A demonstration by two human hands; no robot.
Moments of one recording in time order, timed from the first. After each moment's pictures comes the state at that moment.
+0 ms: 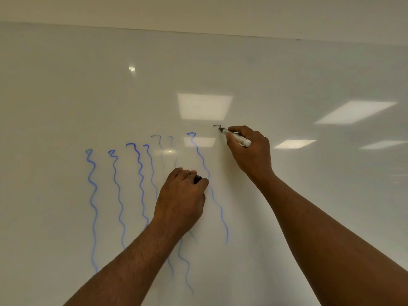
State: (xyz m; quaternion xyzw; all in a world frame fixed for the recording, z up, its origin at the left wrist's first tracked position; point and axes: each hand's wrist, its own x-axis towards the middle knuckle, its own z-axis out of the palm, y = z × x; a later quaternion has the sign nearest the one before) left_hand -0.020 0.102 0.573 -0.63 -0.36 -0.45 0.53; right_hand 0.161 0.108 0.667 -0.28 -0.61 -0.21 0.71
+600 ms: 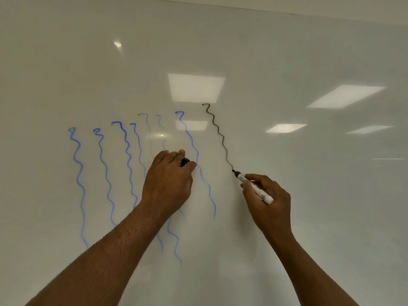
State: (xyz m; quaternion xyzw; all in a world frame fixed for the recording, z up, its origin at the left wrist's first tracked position) left_hand -0.022 0.106 0.563 -0.64 -0.37 -0.44 0.51; right_hand 0.198 0.078 0.510 -0.35 -0.56 -0.08 0.75
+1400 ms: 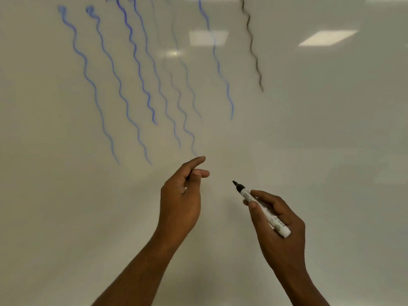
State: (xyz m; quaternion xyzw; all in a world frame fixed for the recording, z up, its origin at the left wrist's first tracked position) left_hand -0.003 0.009 0.362 -0.60 -0.42 -0.66 -0.19; right_hand 0.165 -0.002 0.303 -0.35 -0.58 0.16 0.72
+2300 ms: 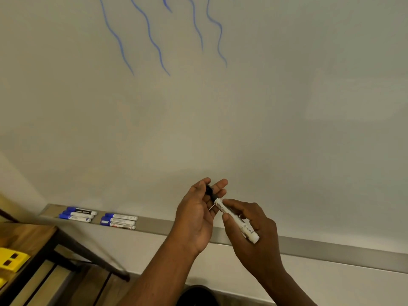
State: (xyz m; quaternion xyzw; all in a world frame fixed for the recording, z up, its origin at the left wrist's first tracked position) left_hand -0.007 -0.027 0.209 -0.19 -0.41 -0.65 -0.61; right_hand 0.120 -0.036 0.164 -0.38 -0.70 0.24 0.56
